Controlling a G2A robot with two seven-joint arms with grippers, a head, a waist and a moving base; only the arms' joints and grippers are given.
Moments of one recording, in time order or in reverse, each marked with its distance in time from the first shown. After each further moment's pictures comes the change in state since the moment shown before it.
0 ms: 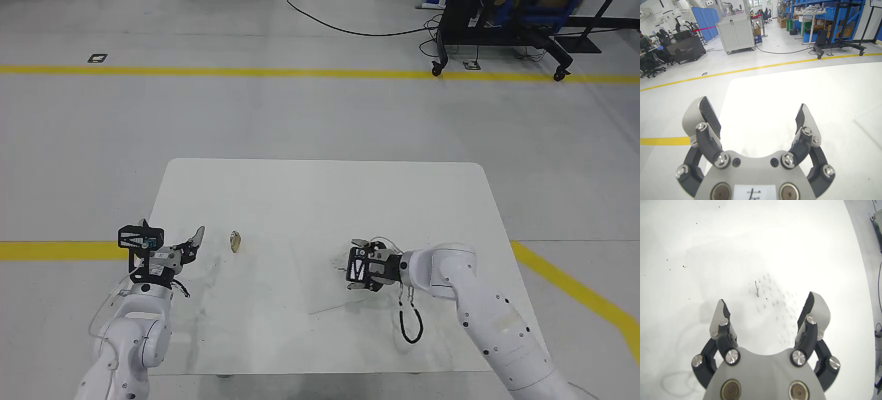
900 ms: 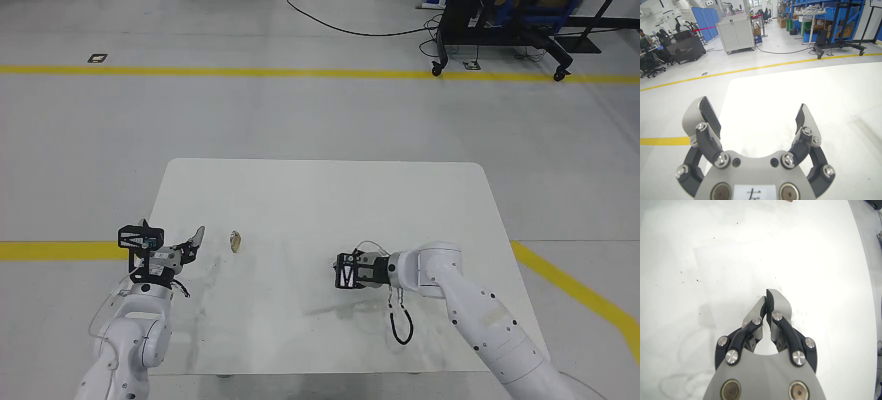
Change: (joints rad) left arm 0.000 0.000 0.000 0.000 0.000 0.000 0.000; right arm 0.050 0.004 -0.073 0.052 -0.014 -0.020 -0.161
